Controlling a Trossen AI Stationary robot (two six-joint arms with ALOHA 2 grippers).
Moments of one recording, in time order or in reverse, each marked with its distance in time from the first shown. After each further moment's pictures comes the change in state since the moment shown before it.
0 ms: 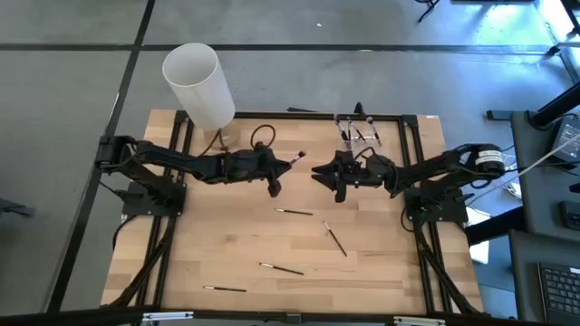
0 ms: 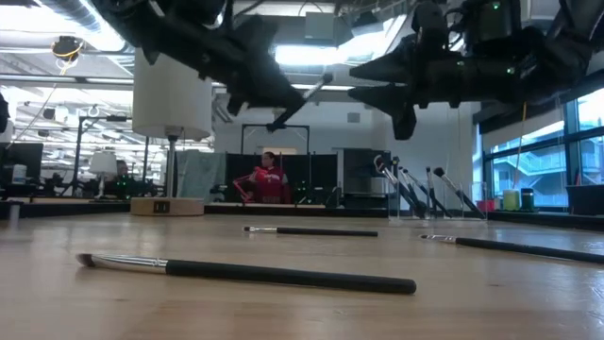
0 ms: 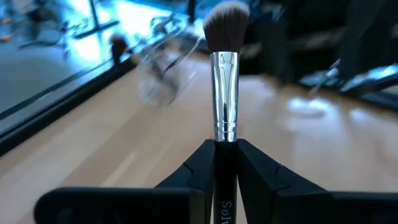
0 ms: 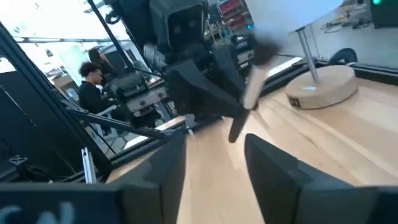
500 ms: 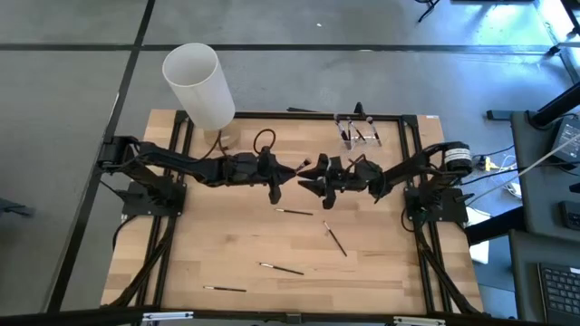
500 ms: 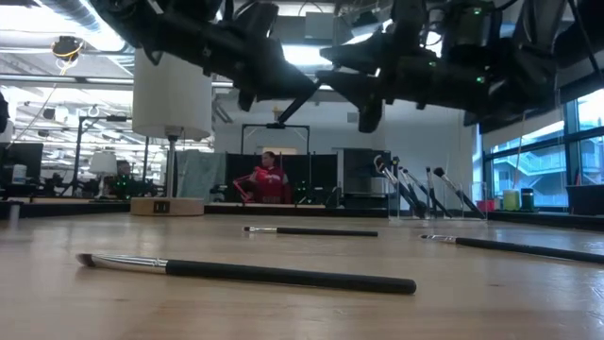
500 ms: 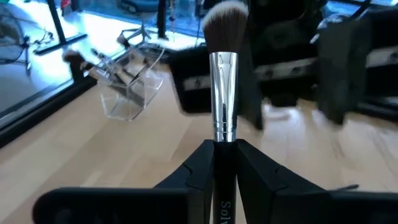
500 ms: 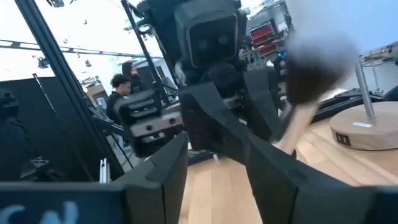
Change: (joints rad) left arm -0.038 0.026 0.001 0.090 0.073 0.038; right arm 0.045 0.268 0.138 0.285 -0.028 -0.068
